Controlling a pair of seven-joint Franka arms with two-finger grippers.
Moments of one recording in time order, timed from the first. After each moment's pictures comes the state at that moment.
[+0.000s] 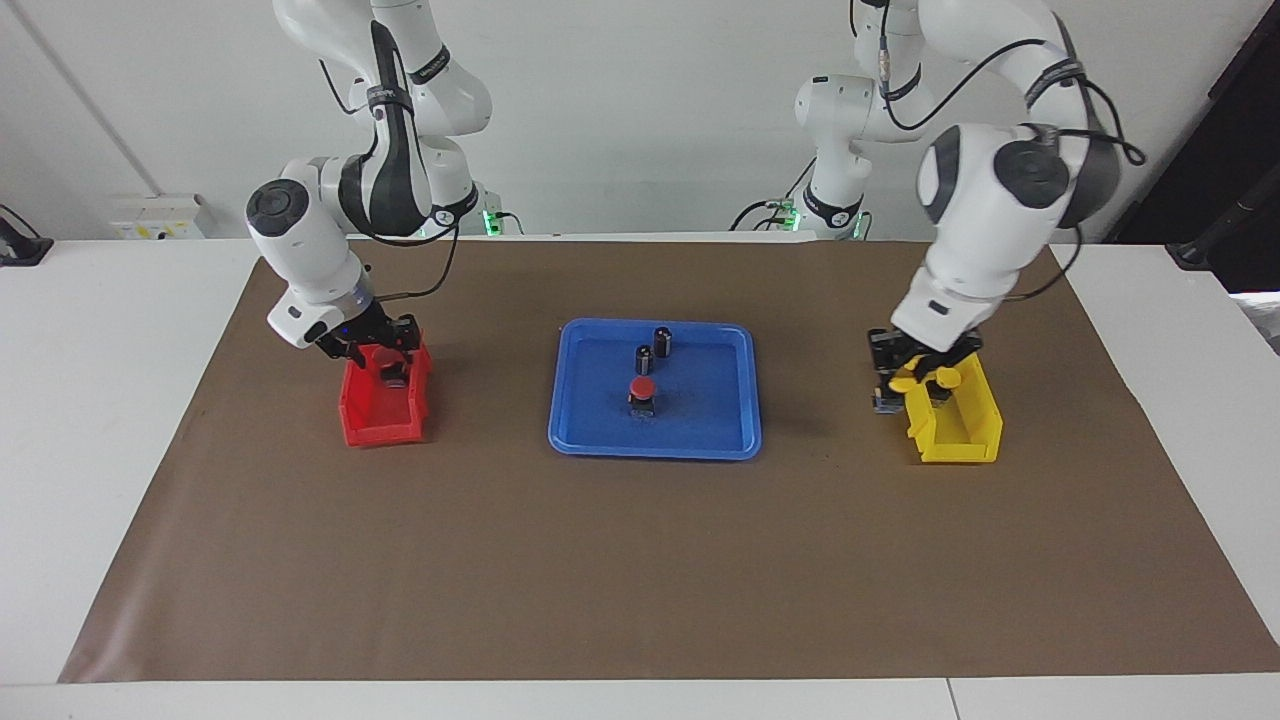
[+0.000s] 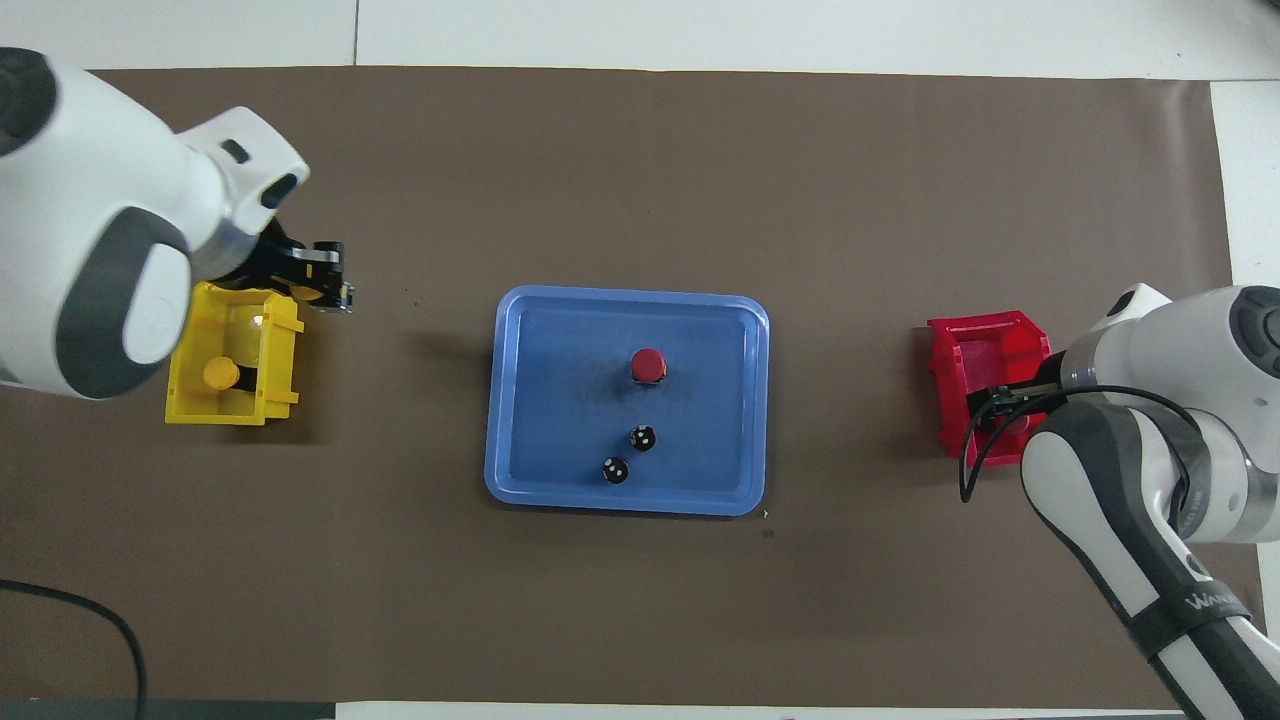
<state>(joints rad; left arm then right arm) -0.42 0.15 0.02 -1.77 -0.01 1.90 -0.33 -0.02 -0.06 -0.02 -2.33 0.02 2.18 -0.13</state>
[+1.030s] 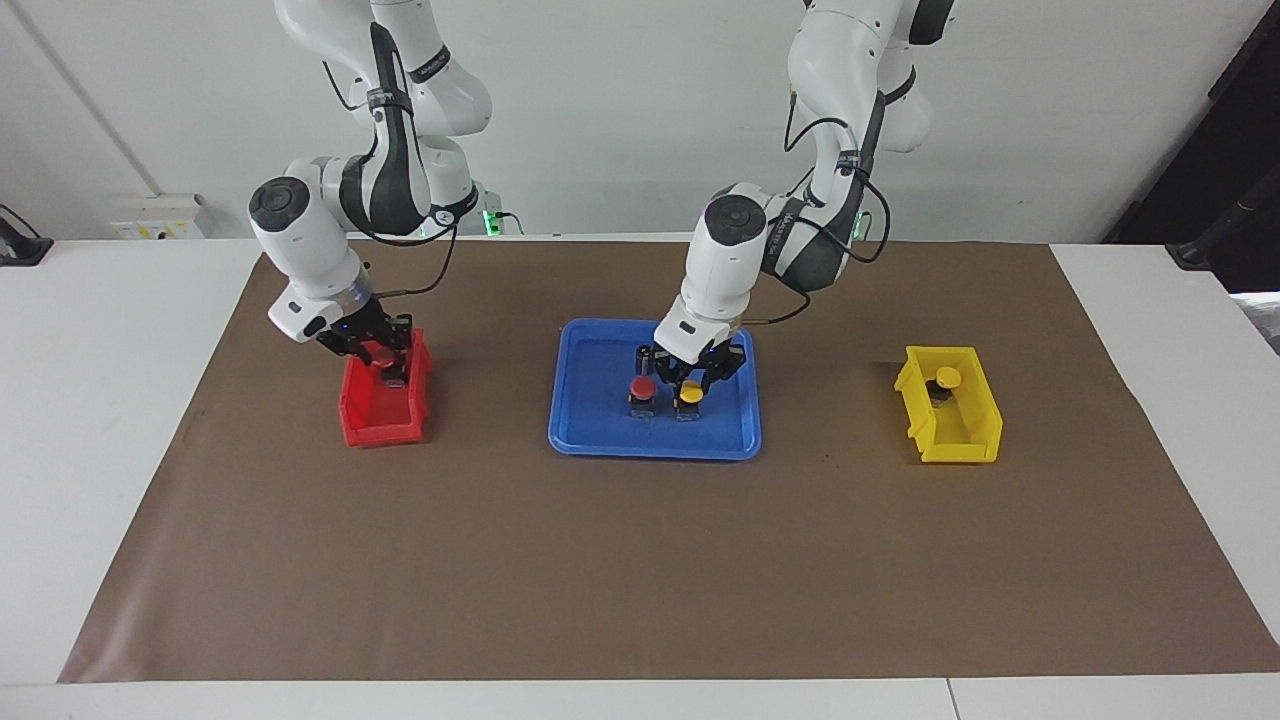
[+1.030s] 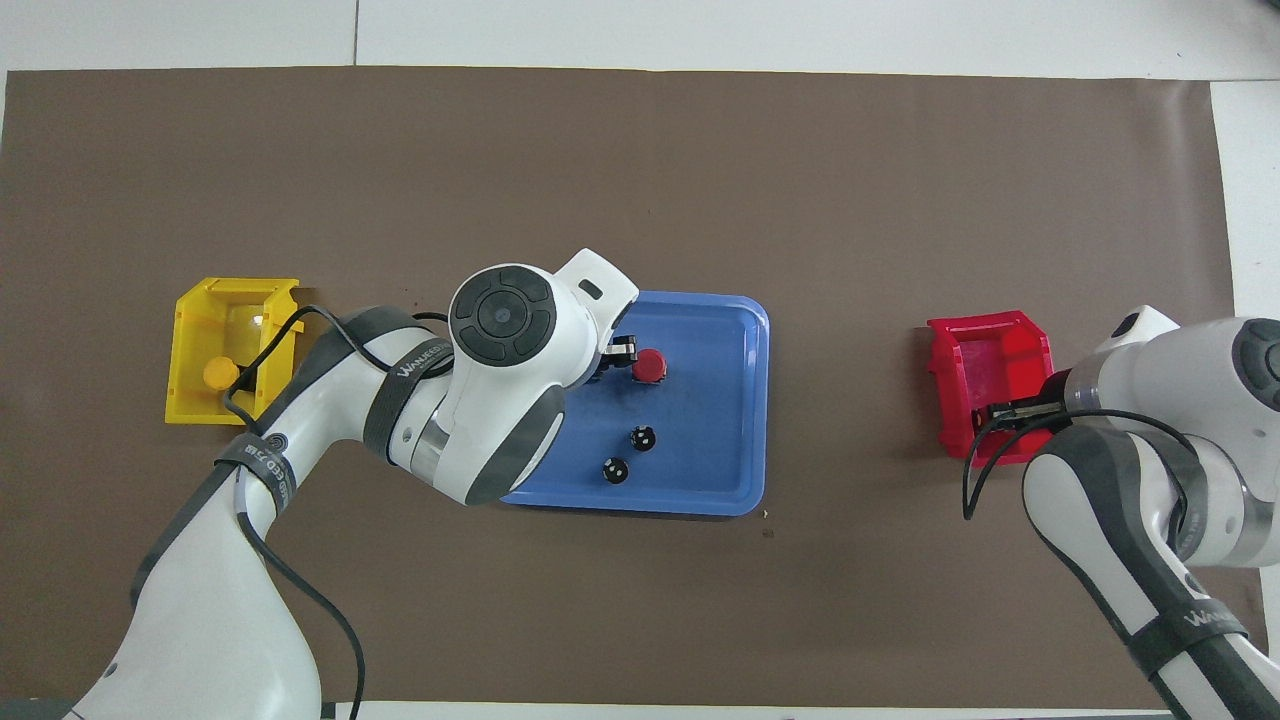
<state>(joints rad) -0.70 0.29 0.03 -1.88 -0.07 2.24 -0.63 -0.04 -0.09 -0.02 -2.40 0.02 2.25 -0.15</state>
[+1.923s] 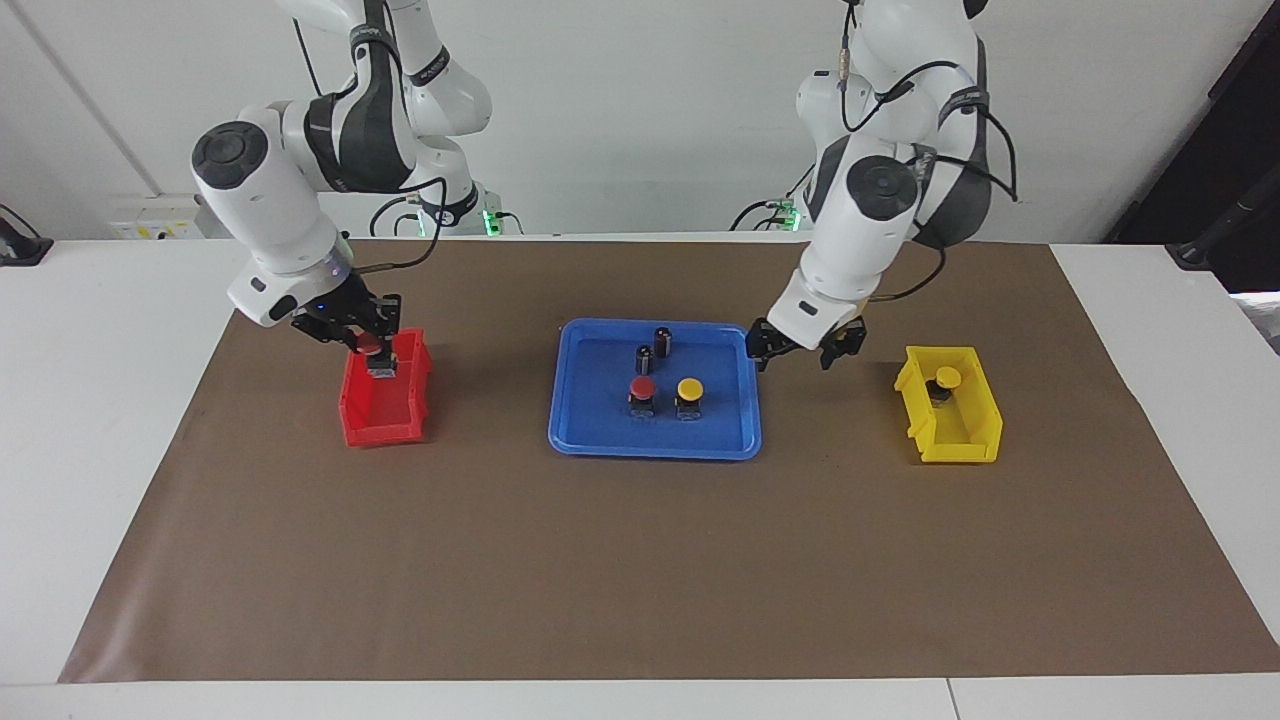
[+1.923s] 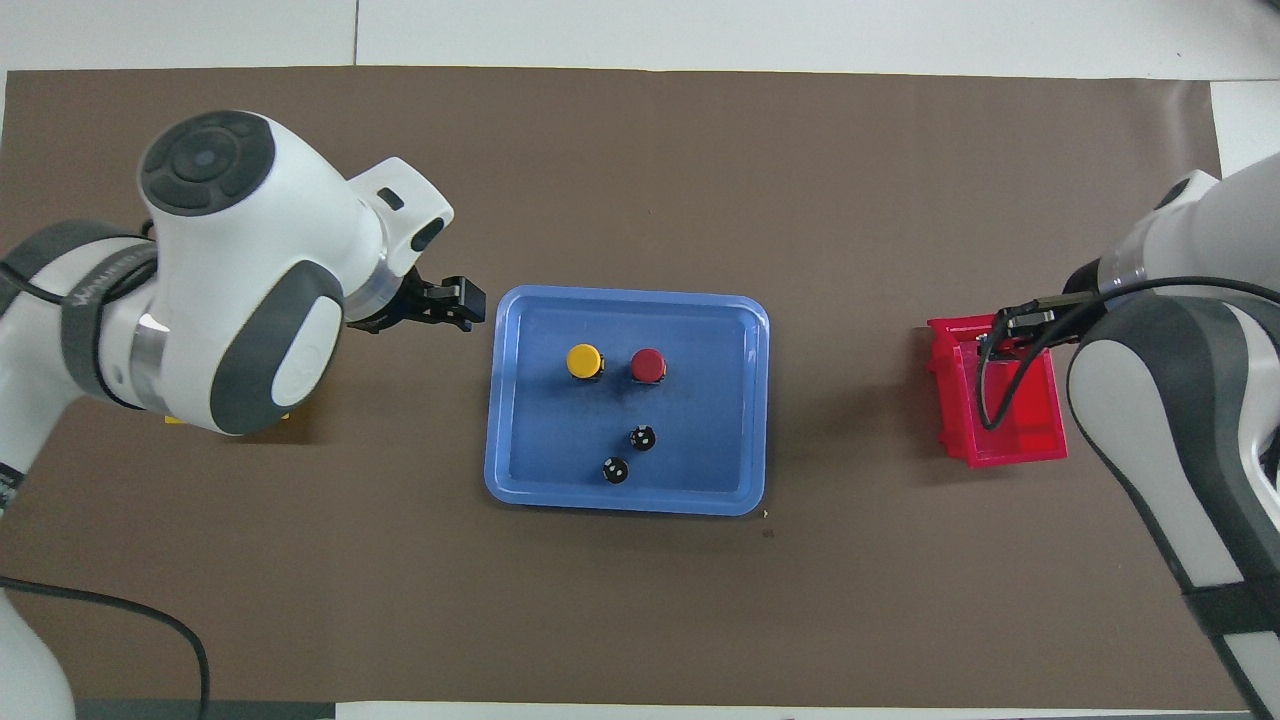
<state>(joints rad) -0.42 0.15 0.06 -1.75 -0.07 1.83 -0.25 0.06 0.05 0.06 -1.83 0.03 1.82 0.07</state>
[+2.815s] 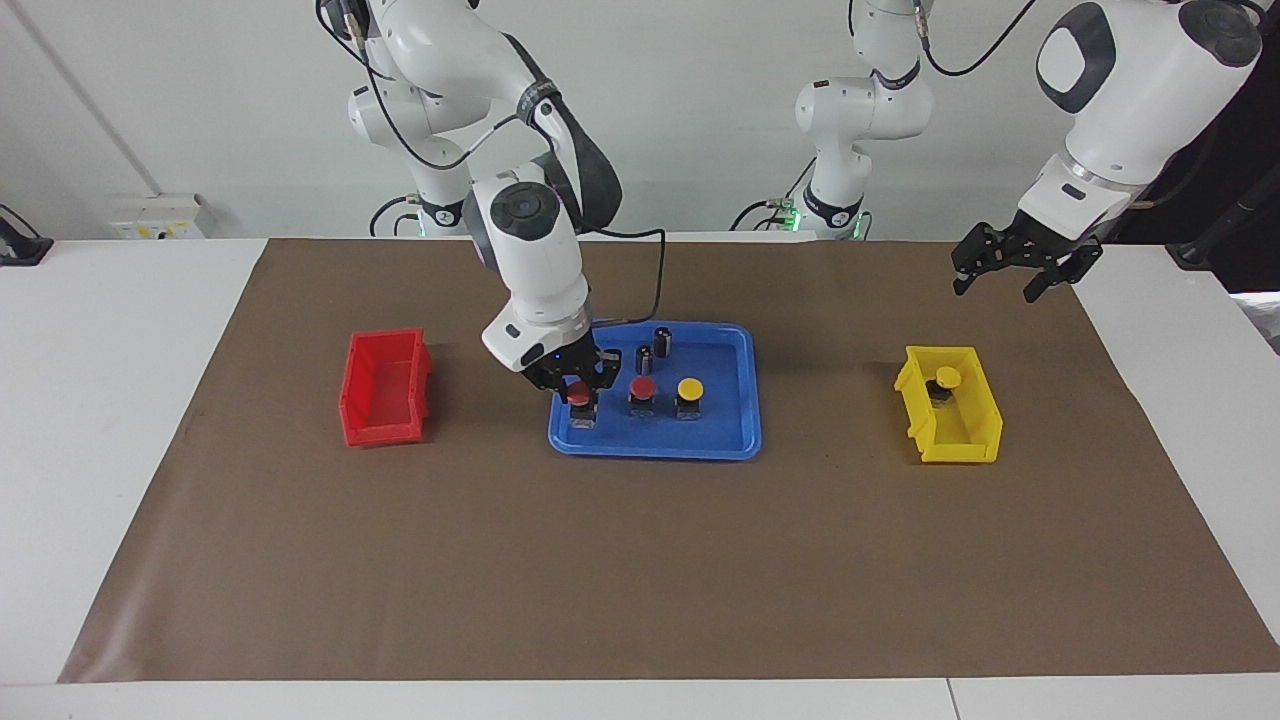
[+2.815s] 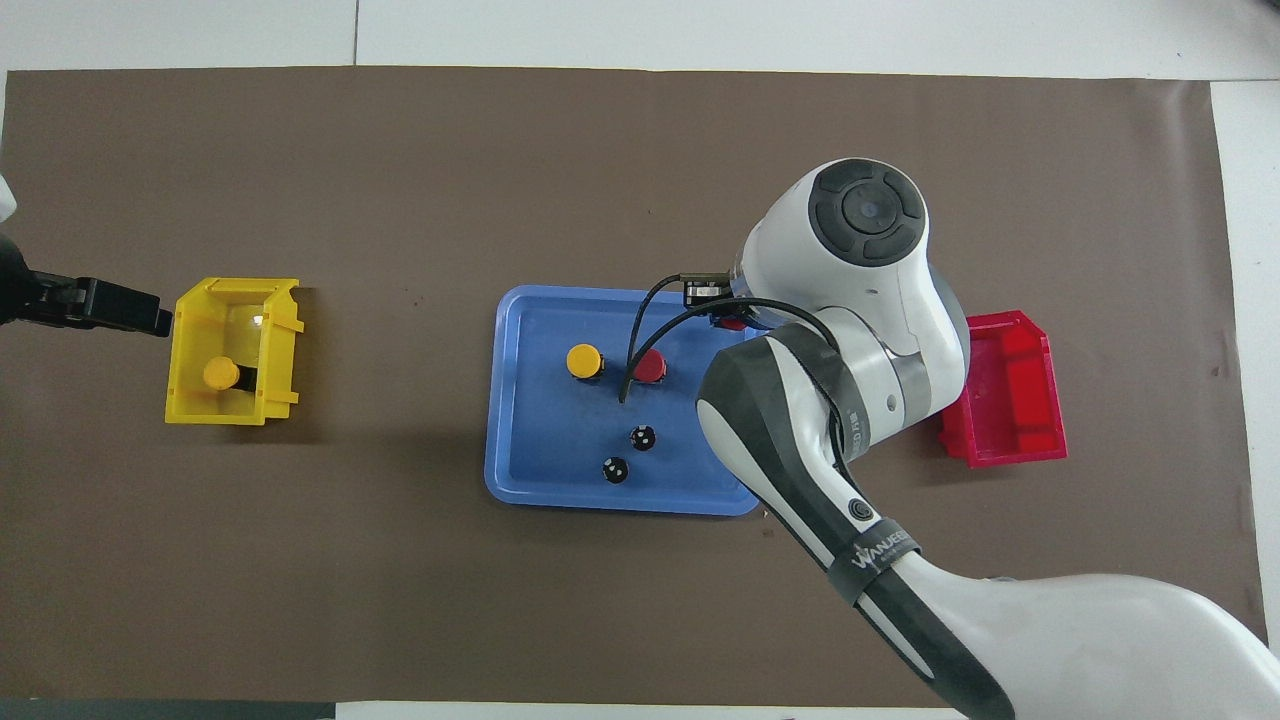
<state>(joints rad) -0.12 -0.06 0.07 -1.78 -0.05 1.72 0.13 0.38 0.31 0.07 -1.78 0.06 2.14 0.49</state>
